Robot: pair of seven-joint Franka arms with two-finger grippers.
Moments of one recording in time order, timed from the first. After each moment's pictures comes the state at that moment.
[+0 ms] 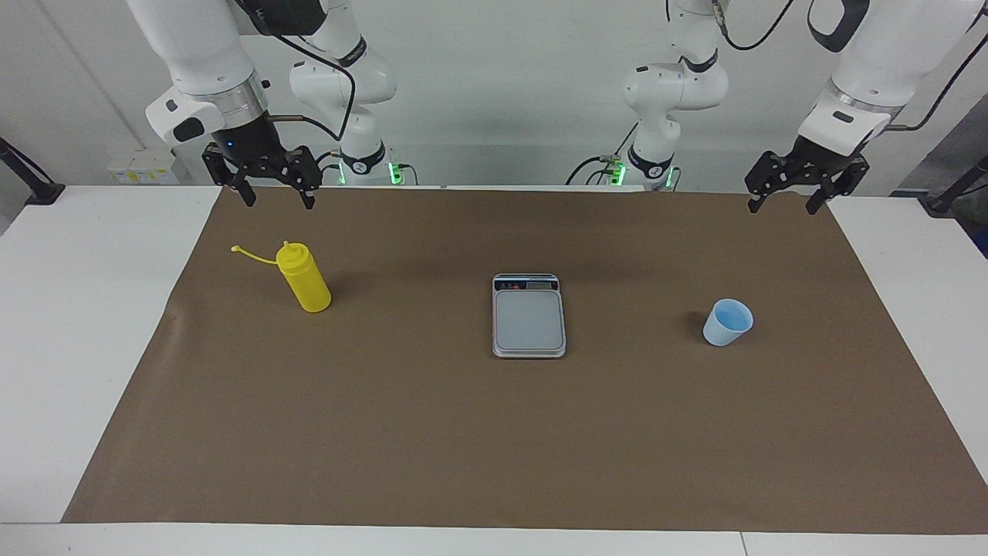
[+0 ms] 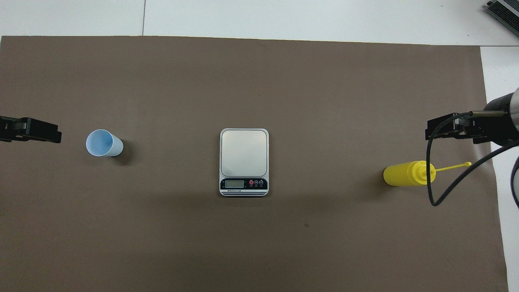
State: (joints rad) left arm -0.04 -0.06 -0.03 -1.62 -0.01 1.57 0.02; right arm 0.08 -0.02 -0.03 -1.56 0.01 1.55 0.14
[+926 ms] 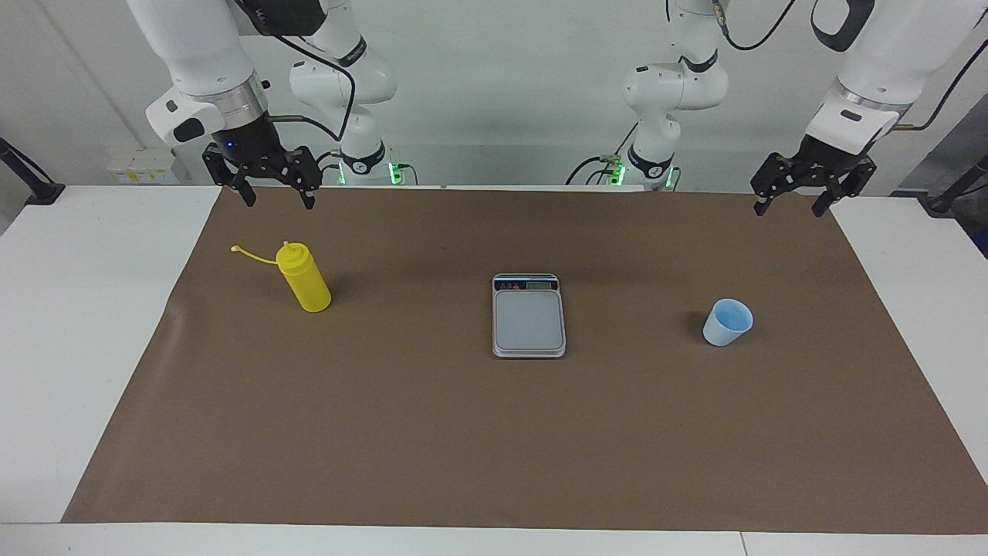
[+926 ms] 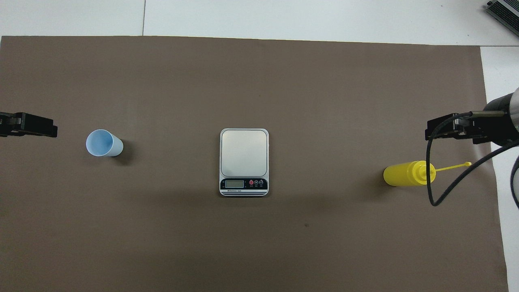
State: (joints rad) left arm -0.03 -0.06 -0.02 -1.62 -0.01 1.62 0.02; right arm 0.08 -0.02 -0.03 -1.56 0.01 1.55 0.14
